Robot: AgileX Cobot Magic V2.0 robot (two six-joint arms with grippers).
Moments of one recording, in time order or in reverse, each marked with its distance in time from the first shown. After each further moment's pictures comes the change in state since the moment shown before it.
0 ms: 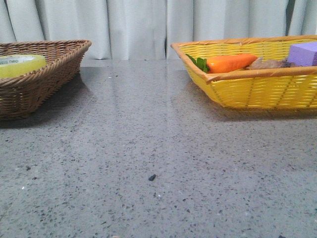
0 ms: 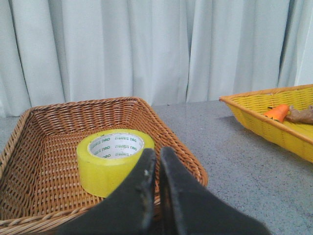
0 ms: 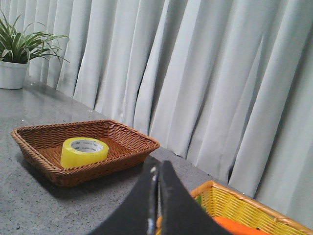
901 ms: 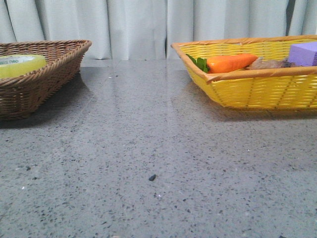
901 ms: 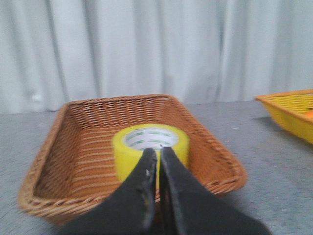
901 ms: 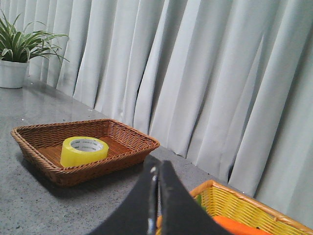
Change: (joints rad) left arm 0.123 -0.032 0.052 0.018 -0.027 -0.007; right arm 0.000 0.000 0.001 0.000 0.000 0.000
